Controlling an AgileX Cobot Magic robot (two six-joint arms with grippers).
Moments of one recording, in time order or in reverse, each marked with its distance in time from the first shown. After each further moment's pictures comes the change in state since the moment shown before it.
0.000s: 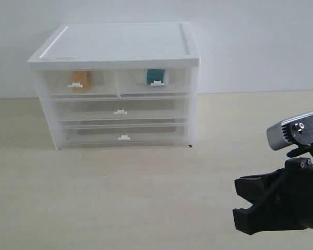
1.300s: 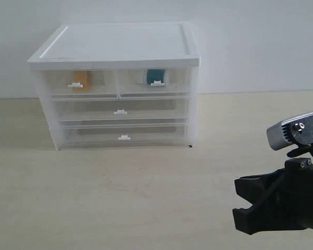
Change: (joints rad) left arm 0.000 -0.221 0.110 1.183 -0.431 -1.158; right arm 0.000 0.000 0.002 0.000 -0.002 0.003
